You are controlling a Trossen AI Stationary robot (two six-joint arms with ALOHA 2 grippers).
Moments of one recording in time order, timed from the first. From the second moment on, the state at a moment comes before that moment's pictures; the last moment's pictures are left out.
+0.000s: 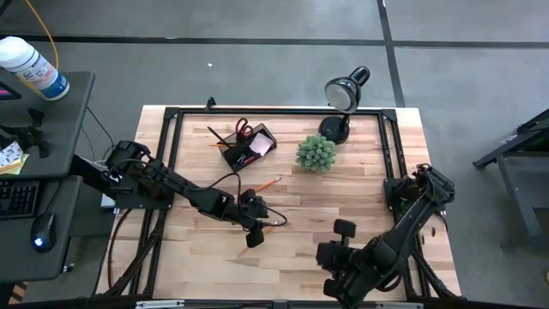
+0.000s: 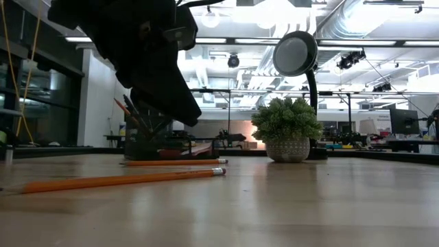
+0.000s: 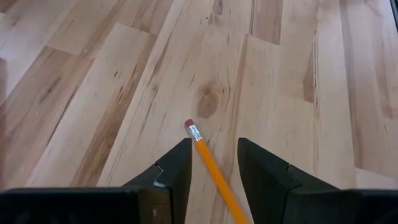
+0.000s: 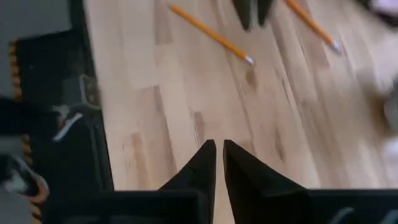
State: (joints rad) left arm -0.24 1.71 0.89 0.00 -0.25 -0.55; right arm 0.80 1.89 1.92 -1.34 0.48 0.97
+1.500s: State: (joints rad) left arm -0.24 1.71 0.91 -0.14 -0.19 -0.77; right arm 0.77 0.85 0.46 -0.08 0.60 1.12
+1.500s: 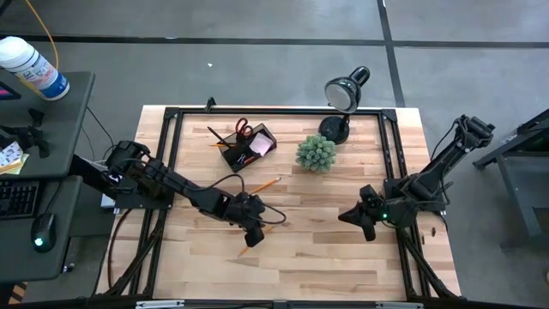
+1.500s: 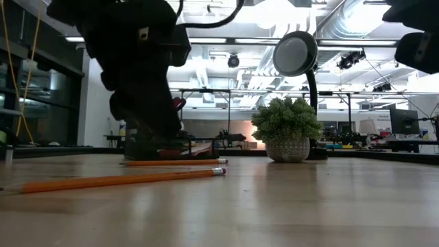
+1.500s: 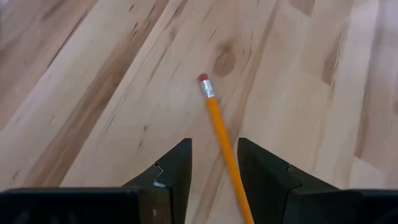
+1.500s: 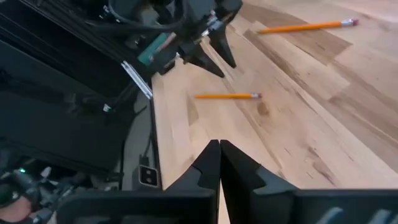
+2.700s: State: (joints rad) left arm -0.16 2.01 1.36 -0.54 -0.10 -0.78; right arm 0.75 0.85 0.46 -0.01 0.53 1.24
